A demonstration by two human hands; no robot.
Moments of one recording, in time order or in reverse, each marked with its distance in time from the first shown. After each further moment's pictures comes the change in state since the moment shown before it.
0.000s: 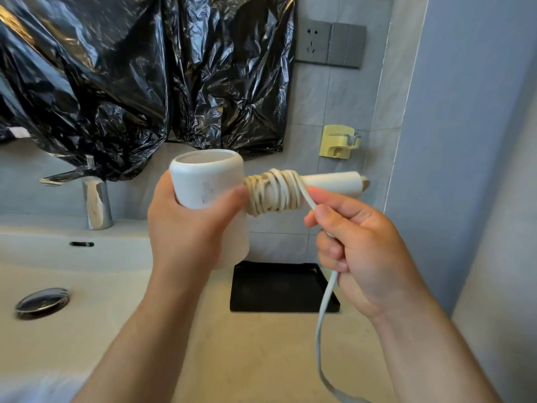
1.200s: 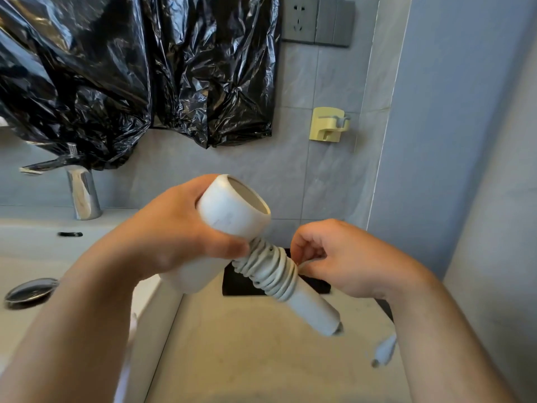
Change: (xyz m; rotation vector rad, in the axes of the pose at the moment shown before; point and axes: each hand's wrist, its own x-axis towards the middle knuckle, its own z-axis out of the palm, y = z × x) left_hand 0.011 0.016 -0.024 0.515 -0.756 -0.129; right_hand 0.004 0.008 -0.039 -1.215 -0.426 0.077
